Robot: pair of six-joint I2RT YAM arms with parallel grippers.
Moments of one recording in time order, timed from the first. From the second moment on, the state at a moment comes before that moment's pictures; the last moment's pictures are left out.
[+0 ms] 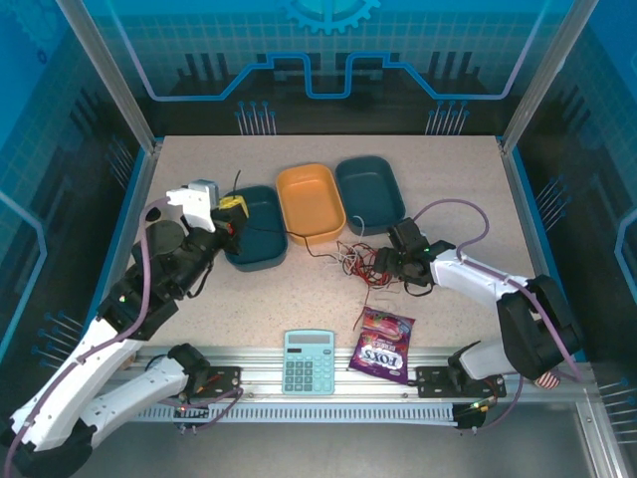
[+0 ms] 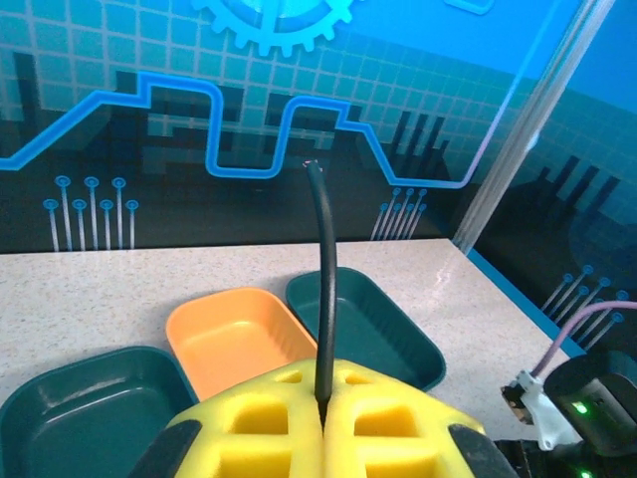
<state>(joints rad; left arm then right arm) -0.60 0.71 0.98 -0.37 -0.20 -0.30 0.48 1.40 0.75 -0.50 0.14 0.73</state>
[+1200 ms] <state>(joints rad) -0.60 0.77 1.04 -0.31 0.12 -0.28 0.71 1.68 1.07 -0.66 0.33 0.61</state>
